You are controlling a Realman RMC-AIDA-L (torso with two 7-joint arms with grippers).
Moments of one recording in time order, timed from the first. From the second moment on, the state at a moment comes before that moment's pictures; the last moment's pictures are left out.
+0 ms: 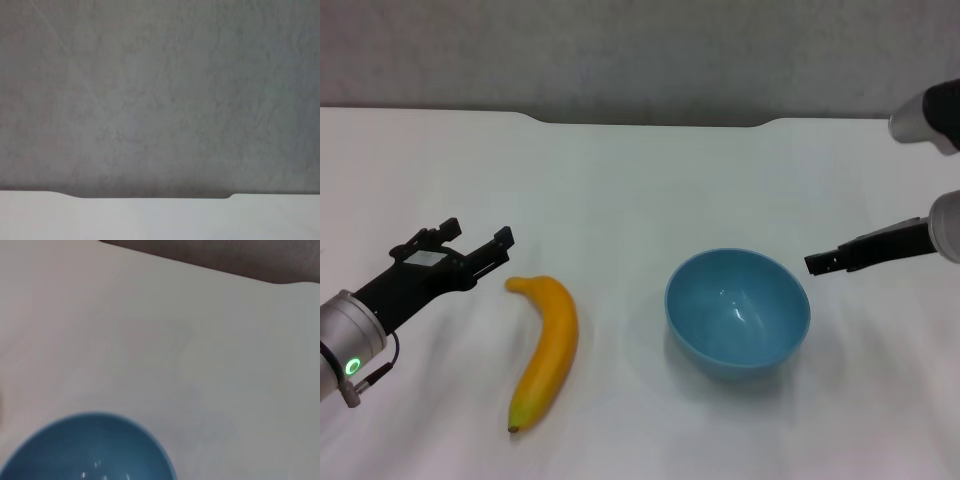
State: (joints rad) left arm -0.36 -2.04 -1.71 -0.45 0.69 -0.89 2.17; right arm 0.58 2.00 -1.36 -1.07 -2.50 -1.04 2.67
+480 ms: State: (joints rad) left arm -0.37 -2.04 -1.71 -0.45 0.69 -0.89 2.17; right arm 0.76 2.00 -1.32 -0.84 -2.54 -1.10 2.74
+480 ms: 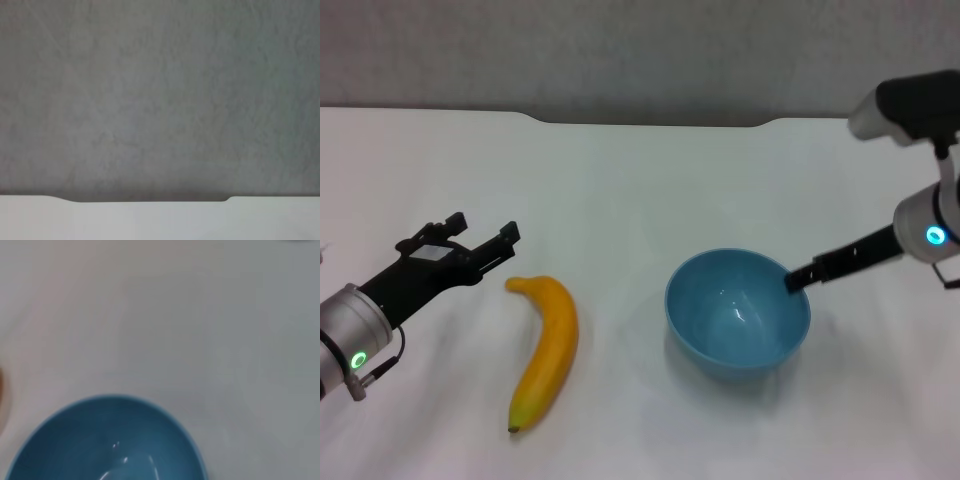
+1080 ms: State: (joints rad) left arm -0.38 -2.05 -1.70 -0.45 0.68 -0.89 2.17; right arm 0.78 2.01 -1.34 -0.69 -2.51 -0.98 2.72
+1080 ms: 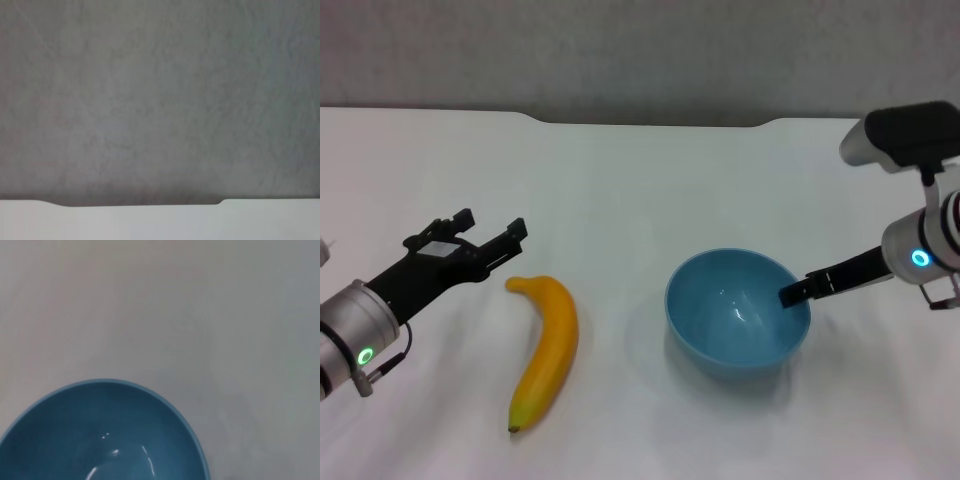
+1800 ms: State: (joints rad) left arm -0.39 -2.05 -1.70 -0.45 0.68 -0.89 2.16; right arm 0.79 2.01 -1.44 -0.61 -2.36 -0.88 2.66
